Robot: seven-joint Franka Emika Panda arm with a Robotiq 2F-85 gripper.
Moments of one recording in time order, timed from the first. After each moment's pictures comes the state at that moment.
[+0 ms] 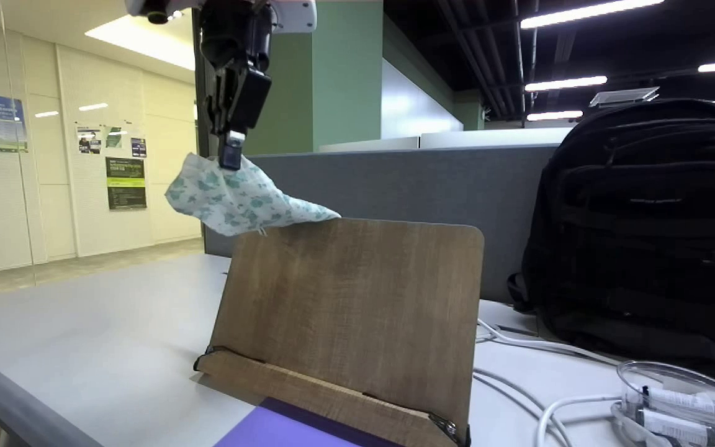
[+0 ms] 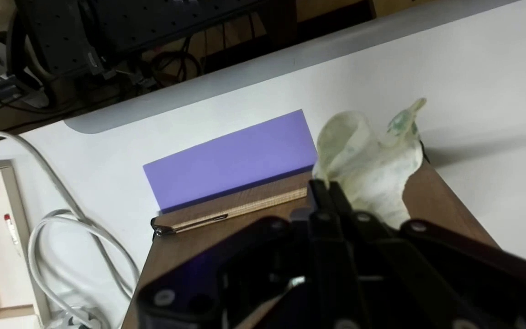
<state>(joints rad) -0.08 -0.44 0.03 -2.50 -0.05 1.90 0.28</state>
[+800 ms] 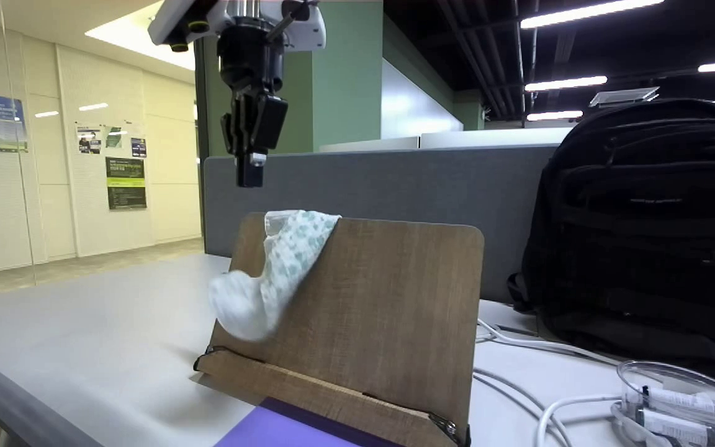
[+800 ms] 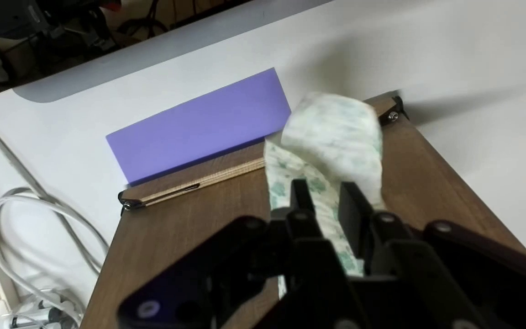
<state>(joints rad) -0.08 -0.37 0.03 -2.50 -0.01 2.05 0.29</state>
